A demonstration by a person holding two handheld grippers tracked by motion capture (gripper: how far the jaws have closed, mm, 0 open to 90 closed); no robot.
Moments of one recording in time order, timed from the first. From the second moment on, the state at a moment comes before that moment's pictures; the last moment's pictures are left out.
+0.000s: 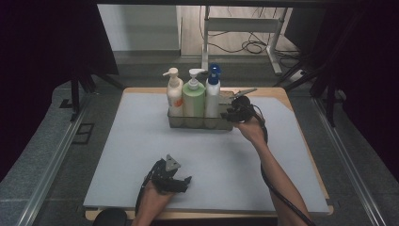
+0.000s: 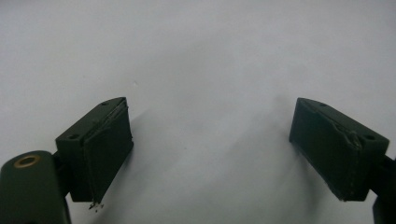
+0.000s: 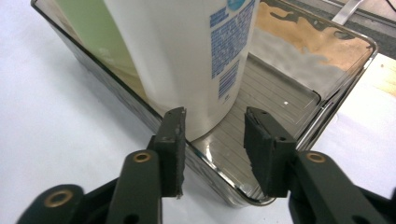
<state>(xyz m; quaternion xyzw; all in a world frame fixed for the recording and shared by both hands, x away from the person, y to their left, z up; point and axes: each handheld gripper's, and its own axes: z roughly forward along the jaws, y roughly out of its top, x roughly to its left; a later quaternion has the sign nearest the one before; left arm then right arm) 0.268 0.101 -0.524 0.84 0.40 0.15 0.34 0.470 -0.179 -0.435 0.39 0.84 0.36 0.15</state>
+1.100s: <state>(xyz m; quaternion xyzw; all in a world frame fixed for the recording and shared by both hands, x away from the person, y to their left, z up) 0.268 0.101 -0.524 0.84 0.40 0.15 0.34 0.435 -0.186 -0.436 0.35 0.85 0.36 0.16</state>
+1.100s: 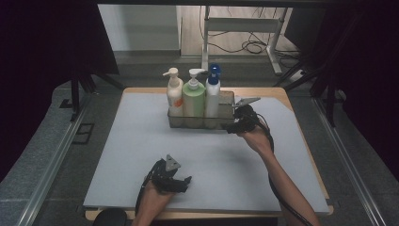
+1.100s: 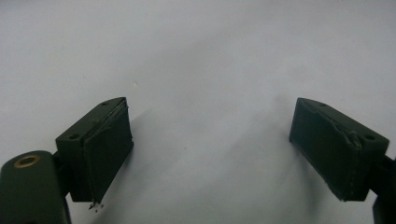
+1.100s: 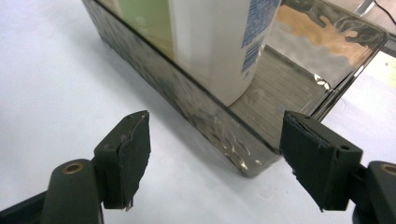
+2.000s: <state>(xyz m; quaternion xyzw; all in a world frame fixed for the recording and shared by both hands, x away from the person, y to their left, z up) 0.268 0.101 -0.524 0.84 0.40 0.15 0.34 0.398 -0.200 -0.438 0.33 0.86 0.35 0.16</state>
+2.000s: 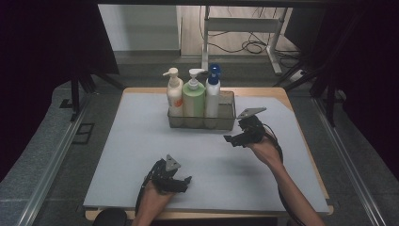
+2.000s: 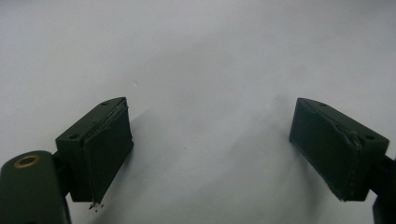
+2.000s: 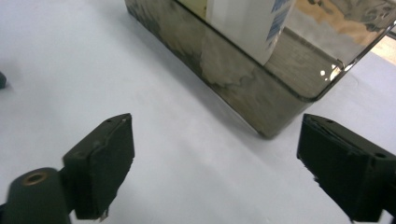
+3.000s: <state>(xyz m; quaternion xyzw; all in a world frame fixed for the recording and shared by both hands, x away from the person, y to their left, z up) 0.268 0.101 -0.524 0.84 0.40 0.15 0.34 0.353 -0.225 -0.462 0.32 0.87 0.35 0.16</state>
